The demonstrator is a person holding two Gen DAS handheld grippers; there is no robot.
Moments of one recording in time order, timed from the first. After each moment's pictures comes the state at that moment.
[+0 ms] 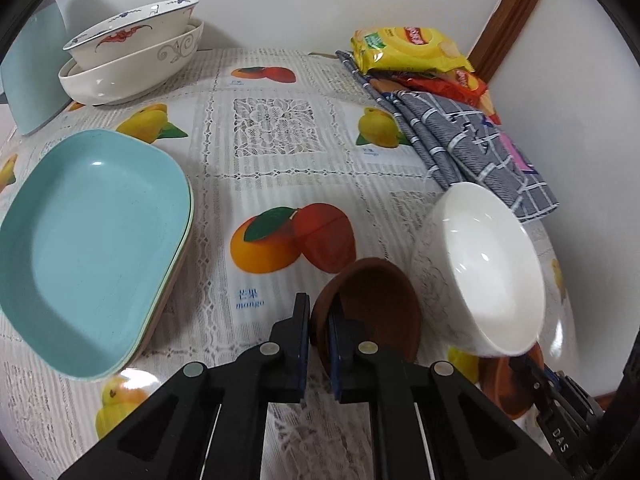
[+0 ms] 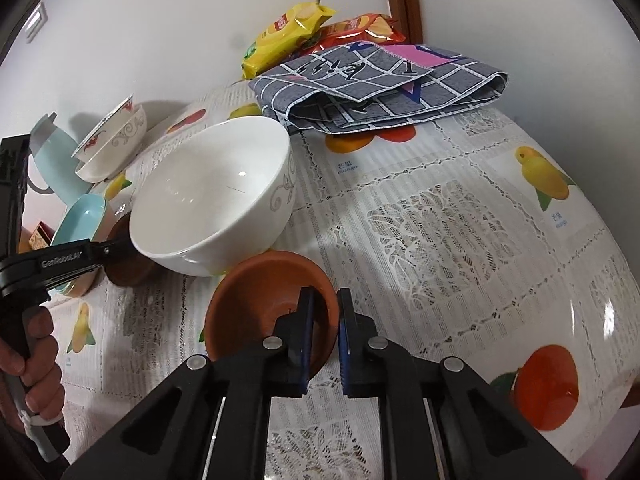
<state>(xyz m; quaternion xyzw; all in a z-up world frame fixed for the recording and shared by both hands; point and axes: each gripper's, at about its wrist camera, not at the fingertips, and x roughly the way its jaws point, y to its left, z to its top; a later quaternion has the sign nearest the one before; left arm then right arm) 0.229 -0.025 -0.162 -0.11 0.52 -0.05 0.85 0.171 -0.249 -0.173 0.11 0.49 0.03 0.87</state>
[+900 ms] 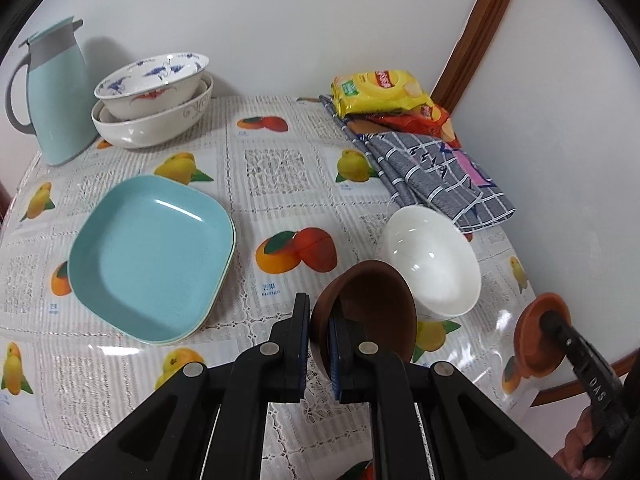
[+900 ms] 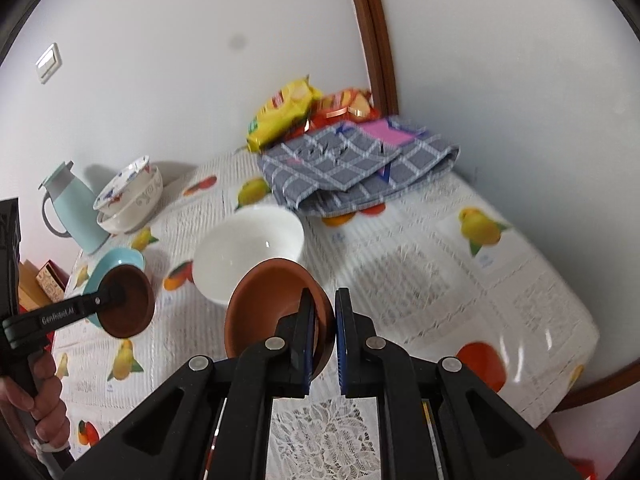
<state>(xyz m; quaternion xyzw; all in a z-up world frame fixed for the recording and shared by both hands) 0.181 -0.005 -0.091 -0.10 0.47 -0.07 0.87 0.131 -0.256 -0.081 0.12 0.41 -0.01 0.90</state>
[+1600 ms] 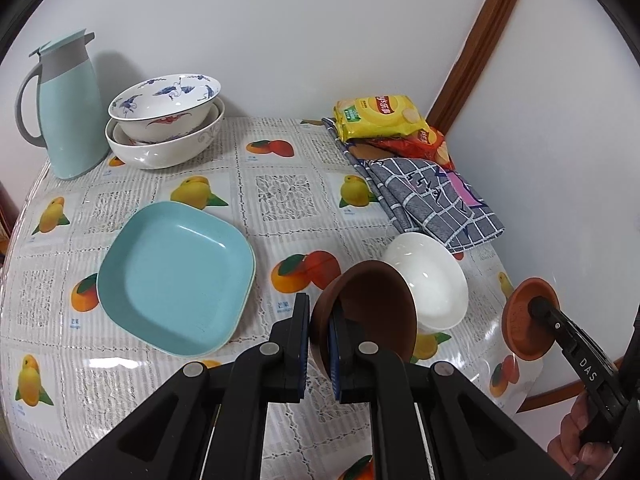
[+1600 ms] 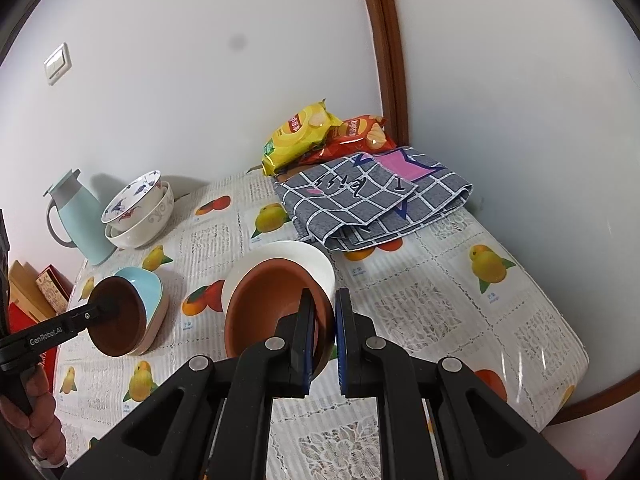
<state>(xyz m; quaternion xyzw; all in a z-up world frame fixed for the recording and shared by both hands) 0.181 0.020 -0.068 -0.11 0.46 -0.07 0.88 0.148 -0.231 -0.053 0.11 0.40 -0.01 0.91</state>
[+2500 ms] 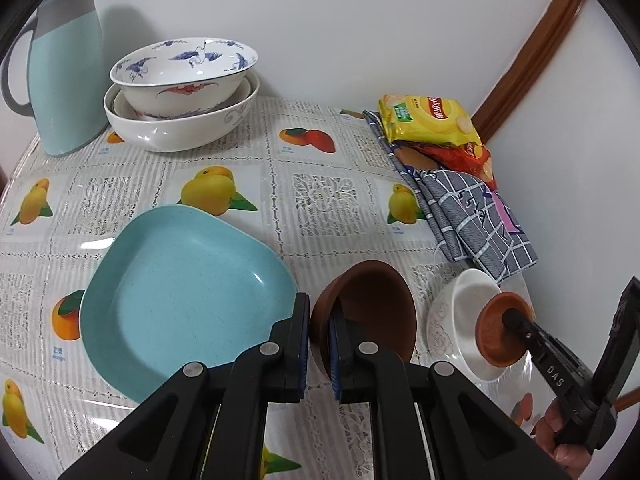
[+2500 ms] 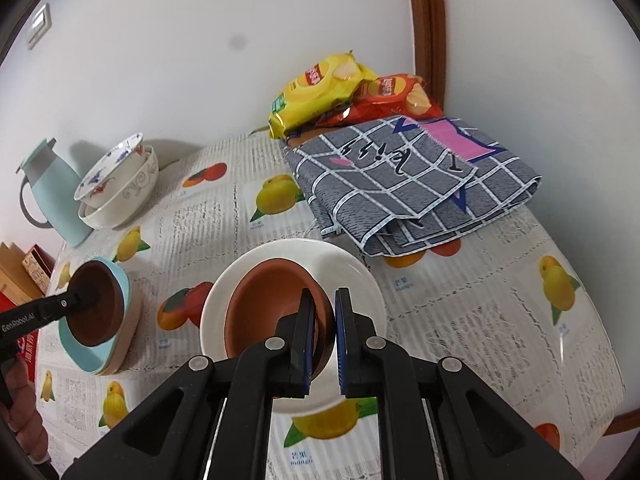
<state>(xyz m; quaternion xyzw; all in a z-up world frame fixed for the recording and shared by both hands) 0.245 0.059 -0.111 -0.15 0.48 -0.05 0.86 0.240 -0.202 -0.117 0.08 0.46 0.01 0.89</state>
